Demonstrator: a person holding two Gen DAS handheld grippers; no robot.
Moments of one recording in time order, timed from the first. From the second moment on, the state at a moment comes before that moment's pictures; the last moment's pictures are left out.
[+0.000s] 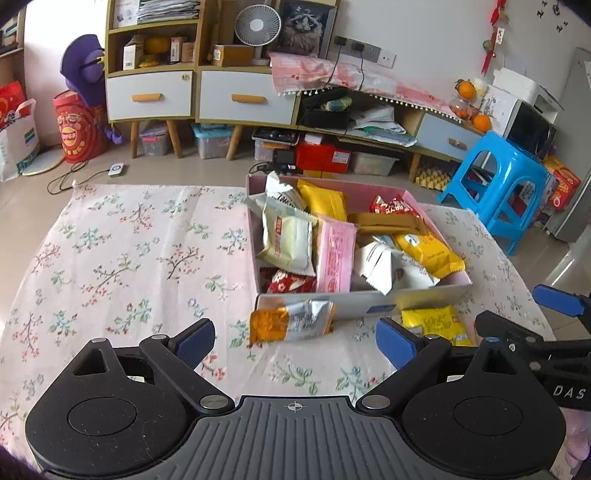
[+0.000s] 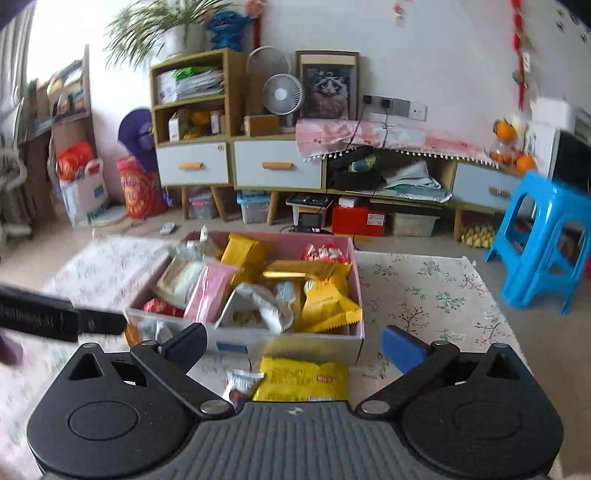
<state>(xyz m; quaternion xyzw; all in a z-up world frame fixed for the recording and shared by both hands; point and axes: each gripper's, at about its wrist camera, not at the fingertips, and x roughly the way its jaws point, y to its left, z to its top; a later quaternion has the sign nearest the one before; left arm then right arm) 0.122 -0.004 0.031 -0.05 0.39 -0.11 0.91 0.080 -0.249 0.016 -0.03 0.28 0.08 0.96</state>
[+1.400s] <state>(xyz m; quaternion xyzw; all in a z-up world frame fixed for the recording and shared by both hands) 0.097 -0.075 -0.023 0.03 0.40 -0.16 0.90 0.065 -0.305 -0.016 -0.03 0.29 0.07 0.95</state>
